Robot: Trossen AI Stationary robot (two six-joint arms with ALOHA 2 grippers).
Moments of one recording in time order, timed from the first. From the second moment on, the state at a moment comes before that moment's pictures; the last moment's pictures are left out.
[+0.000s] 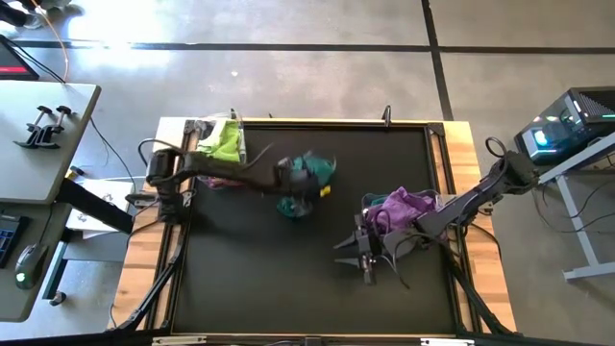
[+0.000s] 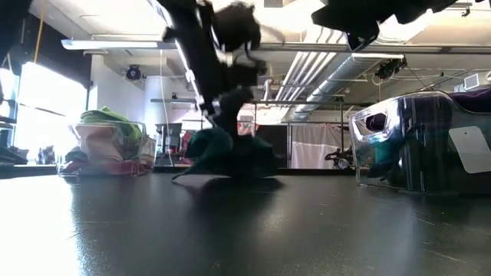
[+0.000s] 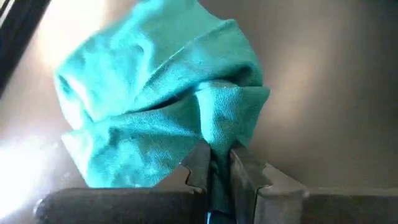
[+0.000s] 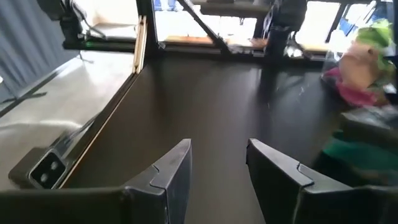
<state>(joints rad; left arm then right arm) 0.08 1.87 1.29 -0.54 -0.35 -0.23 0.51 1.42 0.69 0.39 0.36 0.12</state>
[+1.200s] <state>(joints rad) -0.43 1.79 1.29 -0.39 -0.93 -0.09 0.21 1.78 0.69 0.98 0.34 -0.10</state>
